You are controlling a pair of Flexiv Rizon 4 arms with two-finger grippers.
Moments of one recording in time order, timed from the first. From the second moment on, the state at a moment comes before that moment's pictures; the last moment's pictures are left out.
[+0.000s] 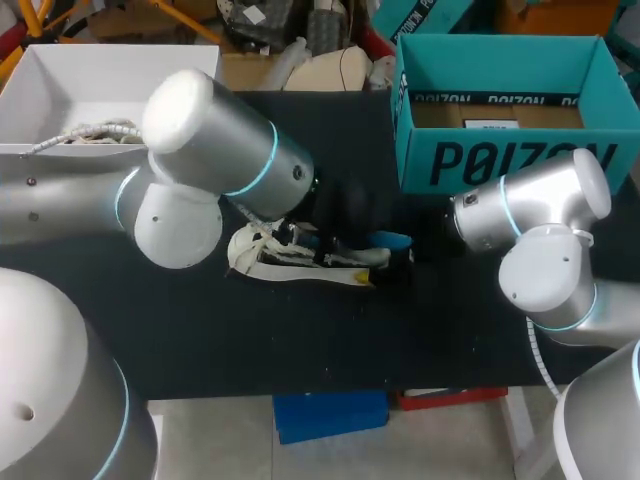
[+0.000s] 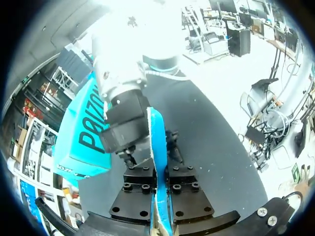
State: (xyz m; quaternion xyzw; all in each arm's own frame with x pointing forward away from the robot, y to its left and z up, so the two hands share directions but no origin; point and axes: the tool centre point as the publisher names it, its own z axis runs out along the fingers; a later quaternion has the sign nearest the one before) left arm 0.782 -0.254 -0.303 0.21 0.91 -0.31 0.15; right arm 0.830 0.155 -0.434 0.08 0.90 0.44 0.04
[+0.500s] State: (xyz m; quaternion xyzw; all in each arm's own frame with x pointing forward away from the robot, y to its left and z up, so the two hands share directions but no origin) left arm 0.741 -0.309 -0.180 0.17 0.84 -0.51 0.10; right arm 0.830 0.155 -0.434 0.08 0.90 0.44 0.04
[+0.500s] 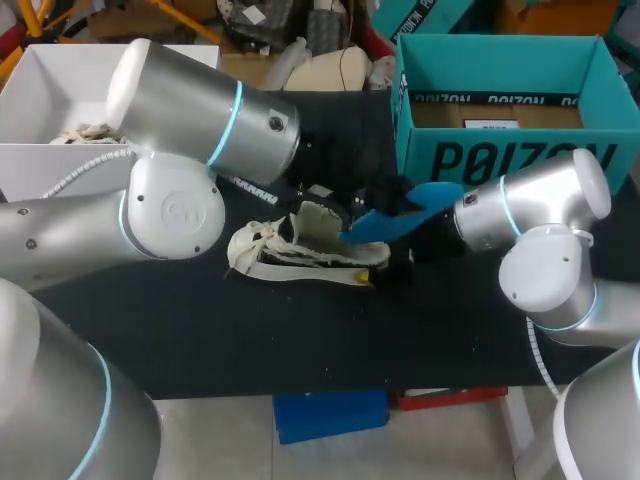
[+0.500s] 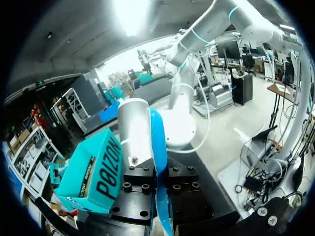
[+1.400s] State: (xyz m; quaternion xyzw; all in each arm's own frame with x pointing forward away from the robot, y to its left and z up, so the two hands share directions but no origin) left arm 0.711 -0.284 -0.143 0.08 0.81 -0.59 -0.02; right arm 0.830 0.155 -0.434 0.08 0.90 0.44 0.04
